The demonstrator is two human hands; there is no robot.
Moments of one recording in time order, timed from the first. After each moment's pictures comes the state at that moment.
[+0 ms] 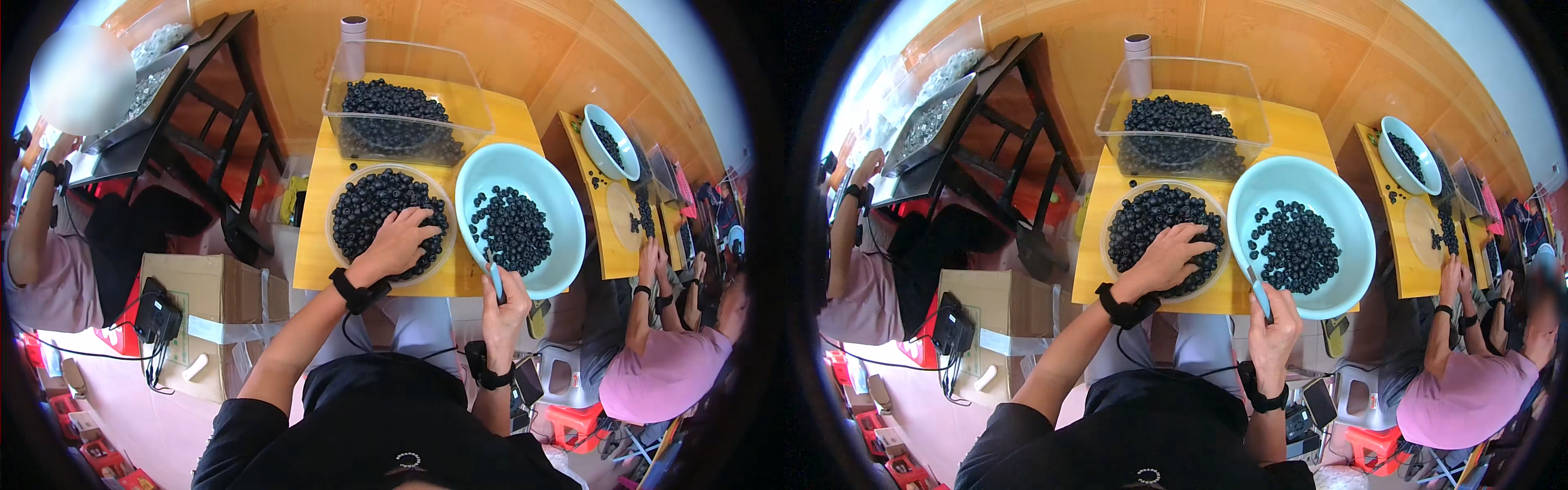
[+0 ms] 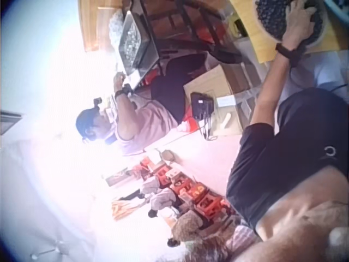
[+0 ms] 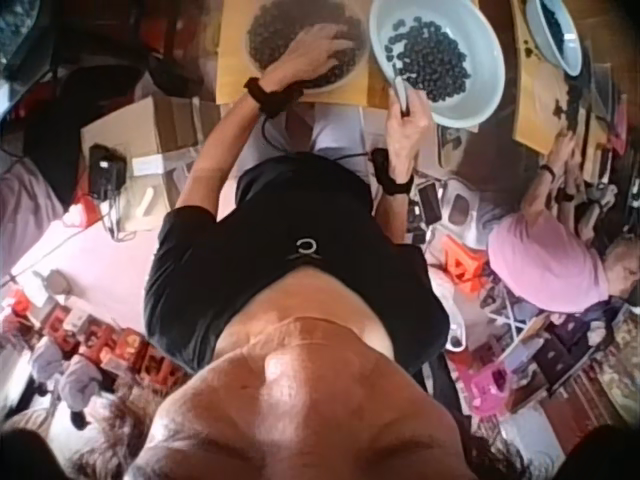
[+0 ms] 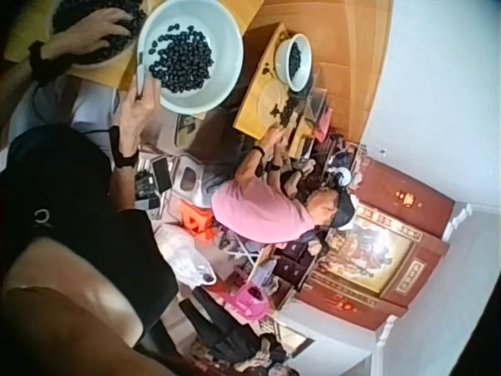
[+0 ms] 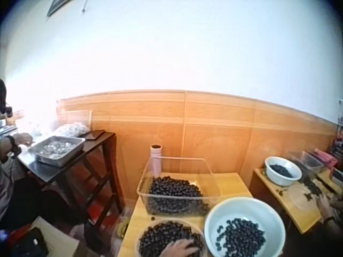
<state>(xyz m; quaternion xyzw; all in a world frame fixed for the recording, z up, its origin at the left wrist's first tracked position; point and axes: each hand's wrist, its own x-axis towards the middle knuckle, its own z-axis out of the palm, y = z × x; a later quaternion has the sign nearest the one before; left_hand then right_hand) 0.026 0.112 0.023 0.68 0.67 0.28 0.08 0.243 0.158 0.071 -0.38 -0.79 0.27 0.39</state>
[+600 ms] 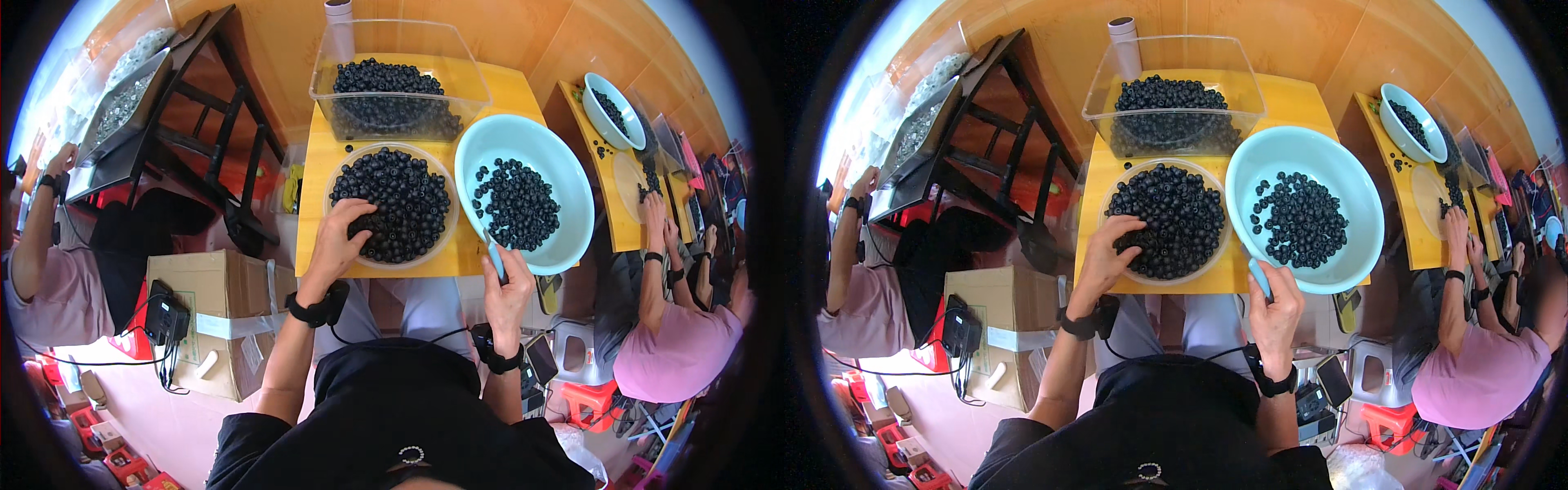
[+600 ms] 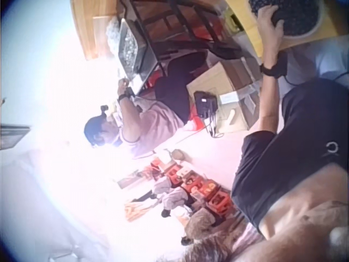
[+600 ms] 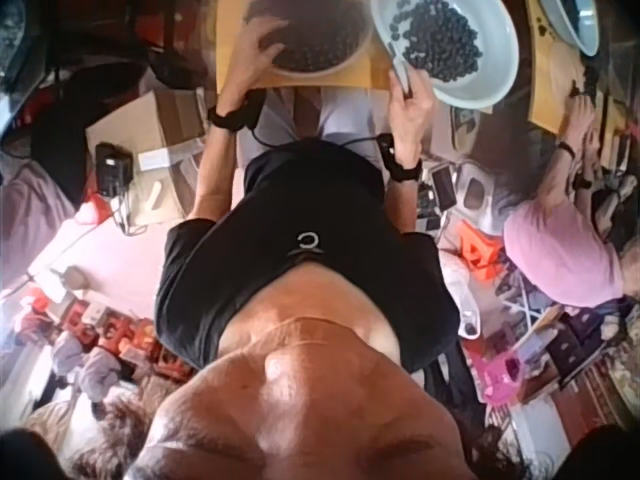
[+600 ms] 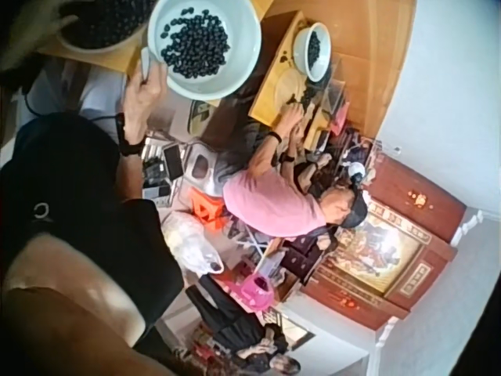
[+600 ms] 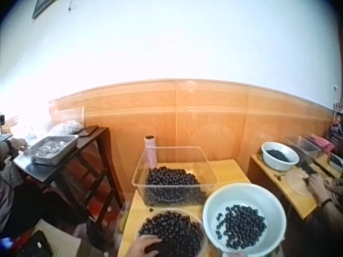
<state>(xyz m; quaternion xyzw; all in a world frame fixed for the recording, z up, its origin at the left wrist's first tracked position) -0.002 0.043 0.026 0.50 0.72 0.47 0.12 0.238 0.154 0.066 -0.37 -0.78 0.29 0.41</state>
